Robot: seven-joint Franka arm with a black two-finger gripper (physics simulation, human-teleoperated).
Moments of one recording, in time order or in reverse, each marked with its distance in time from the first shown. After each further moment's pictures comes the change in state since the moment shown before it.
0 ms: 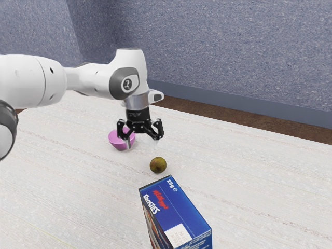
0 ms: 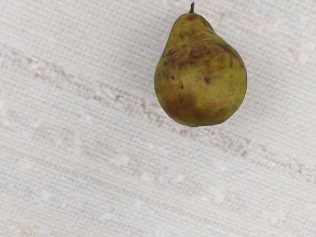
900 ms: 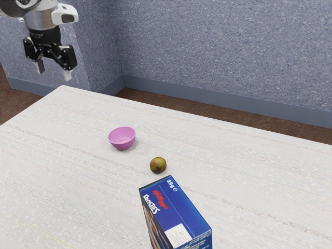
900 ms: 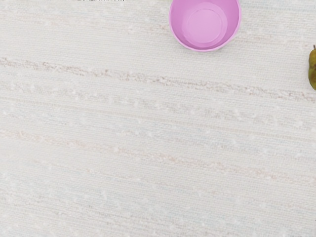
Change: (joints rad) arm 0.061 -0.487 0.126 0.061 0.308 -0.345 0.382
